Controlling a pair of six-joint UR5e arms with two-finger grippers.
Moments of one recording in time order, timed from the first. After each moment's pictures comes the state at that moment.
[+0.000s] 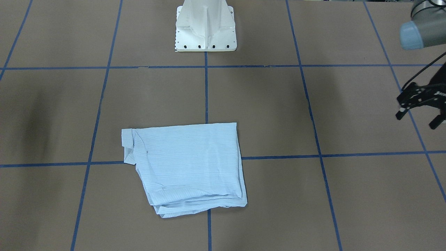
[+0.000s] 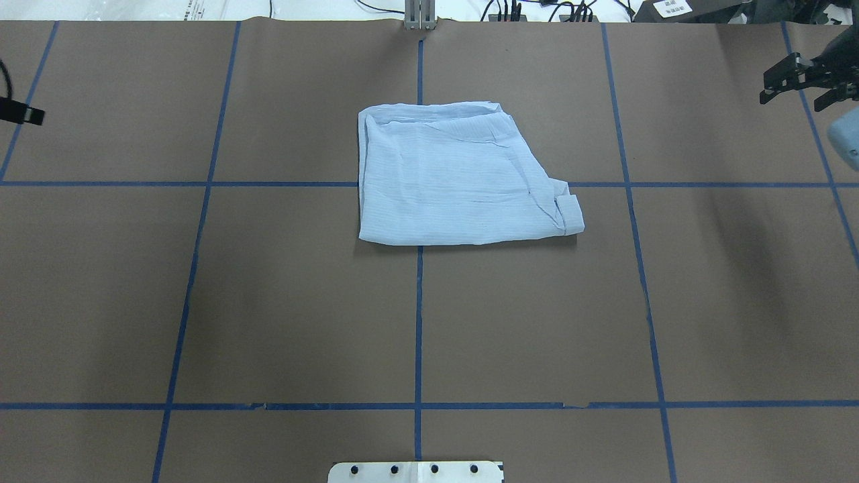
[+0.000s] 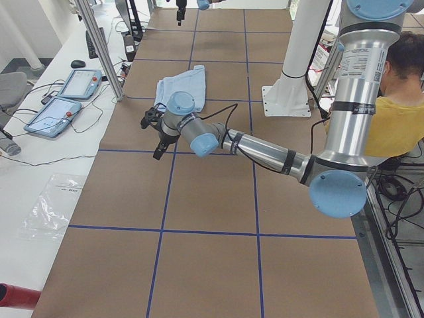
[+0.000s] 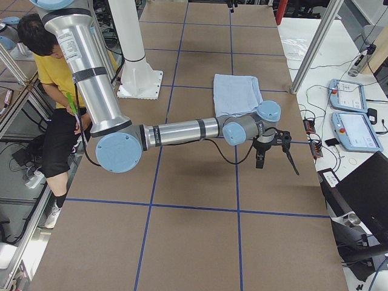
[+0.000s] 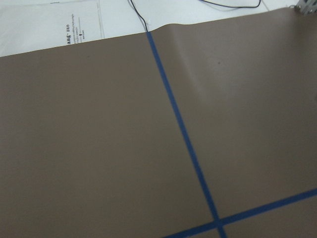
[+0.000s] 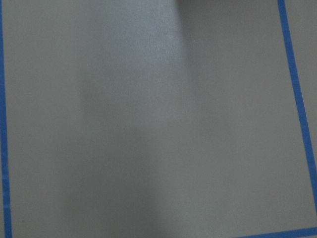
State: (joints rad) left arm -1.31 -1.64 -1.76 -2.11 -2.25 -0.37; right arm 1.30 -1.24 1.39 -1.32 2.26 0.60
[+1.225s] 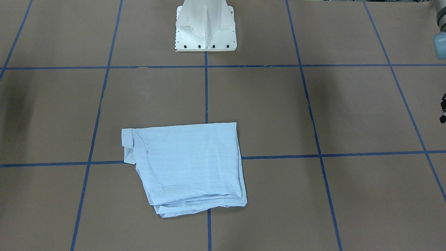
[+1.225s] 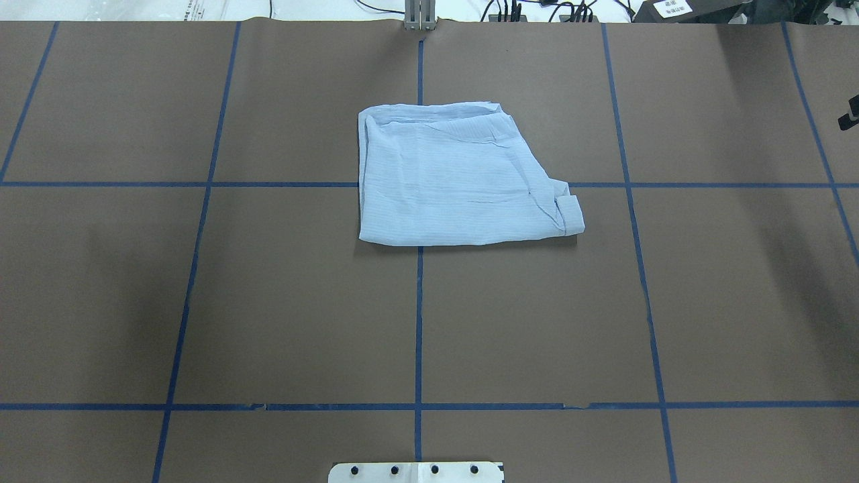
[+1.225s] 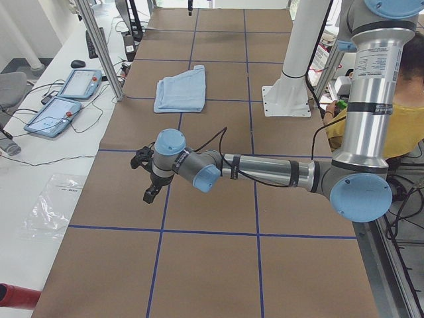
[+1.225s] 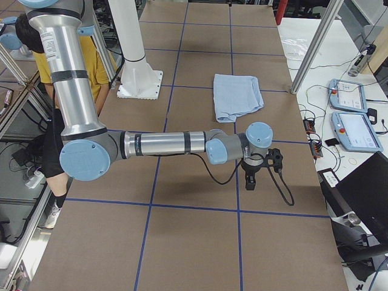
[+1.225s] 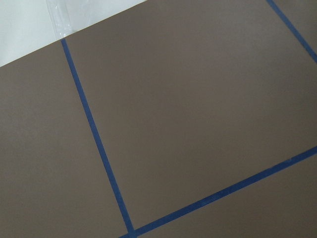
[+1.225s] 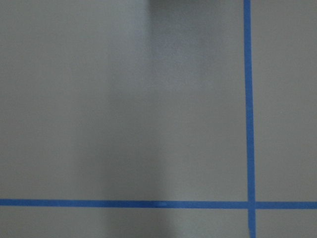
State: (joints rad) left arm -1.40 -1.63 -1.57 -2.08 -2.23 -0.06; right arm 1.44 -1.38 1.44 -1.38 2.35 0.26
